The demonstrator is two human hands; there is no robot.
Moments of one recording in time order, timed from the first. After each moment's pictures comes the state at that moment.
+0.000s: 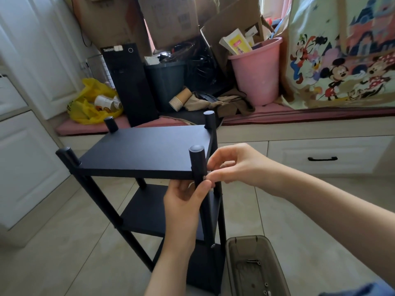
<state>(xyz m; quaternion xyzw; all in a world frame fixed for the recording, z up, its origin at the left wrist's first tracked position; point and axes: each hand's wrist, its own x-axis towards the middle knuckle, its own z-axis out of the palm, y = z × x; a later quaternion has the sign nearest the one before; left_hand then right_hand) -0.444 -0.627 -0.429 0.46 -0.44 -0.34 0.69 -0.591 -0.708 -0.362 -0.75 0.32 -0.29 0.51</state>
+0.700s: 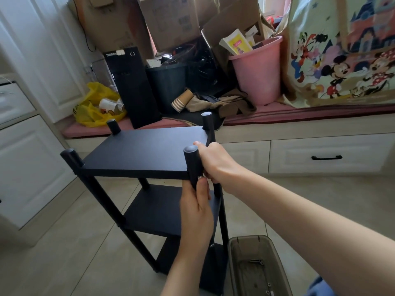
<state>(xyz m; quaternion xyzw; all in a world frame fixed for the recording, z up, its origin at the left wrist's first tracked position) -0.469 -0.636 -0.443 0.55 -0.48 -0.22 0.64 -0.524 -0.711 -0.354 -0.62 0.50 -0.35 0.49</state>
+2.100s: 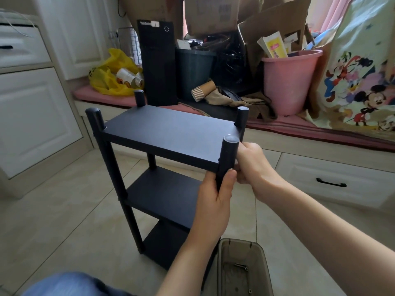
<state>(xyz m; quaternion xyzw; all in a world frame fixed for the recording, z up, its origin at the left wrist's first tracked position) -0.460 -0.634 -0.436 0.50 -0.49 -0.29 0.65 -0.529 -0.710 -0.367 -0.60 0.49 -0.37 0.51</state>
